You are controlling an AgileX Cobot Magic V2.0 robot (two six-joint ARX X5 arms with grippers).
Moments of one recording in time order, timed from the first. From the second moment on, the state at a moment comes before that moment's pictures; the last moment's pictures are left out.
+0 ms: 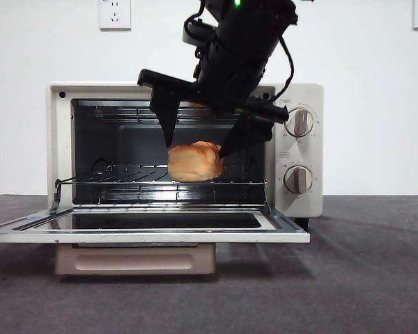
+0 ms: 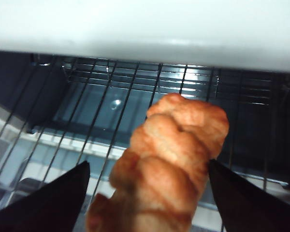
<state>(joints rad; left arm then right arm) -0.22 0.54 0.67 -0.85 0.45 -0.09 0.80 1.69 1.15 -0.09 0.26 0.53</state>
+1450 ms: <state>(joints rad) -0.22 0.69 0.67 -0.64 0.29 -0.19 0.80 0.97 0.93 -0.65 -0.18 0.11</state>
